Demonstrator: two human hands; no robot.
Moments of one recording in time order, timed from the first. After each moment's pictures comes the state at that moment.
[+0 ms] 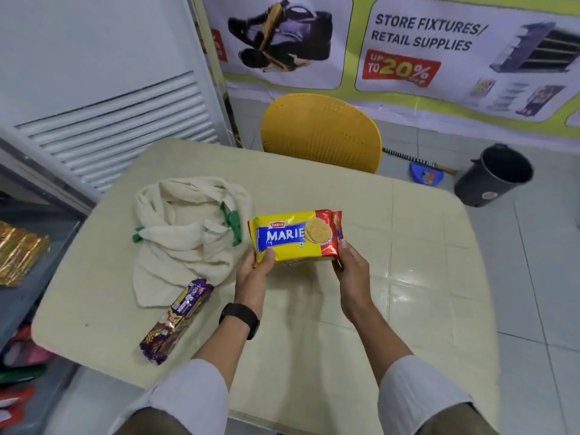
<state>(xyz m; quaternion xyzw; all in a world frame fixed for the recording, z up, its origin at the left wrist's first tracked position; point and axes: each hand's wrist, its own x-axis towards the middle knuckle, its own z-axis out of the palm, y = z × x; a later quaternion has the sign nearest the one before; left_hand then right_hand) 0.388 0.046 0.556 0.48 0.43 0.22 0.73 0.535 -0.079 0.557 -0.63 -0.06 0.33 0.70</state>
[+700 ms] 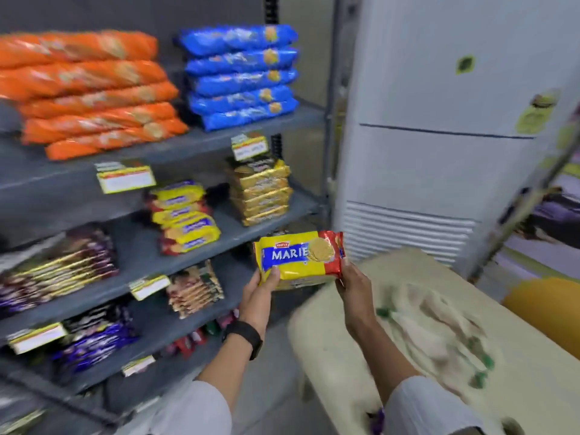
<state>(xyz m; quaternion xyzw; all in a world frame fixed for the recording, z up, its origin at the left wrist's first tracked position) -0.083 0.222 0.722 0.36 0.51 0.54 0.56 0.112 0.232 0.732 -0.48 -0.37 0.52 0.60</state>
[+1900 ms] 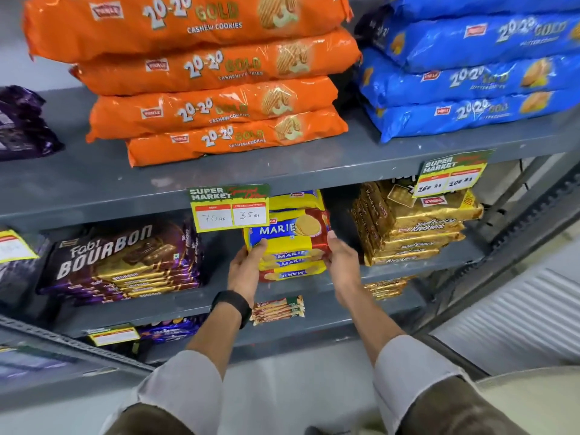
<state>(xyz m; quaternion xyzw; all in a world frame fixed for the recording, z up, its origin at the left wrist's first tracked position) -0.392 0.455 0.686 0.12 0.66 0.58 0.47 -0.222 0.552 0.664 -0.51 -0.44 0.64 0.37</state>
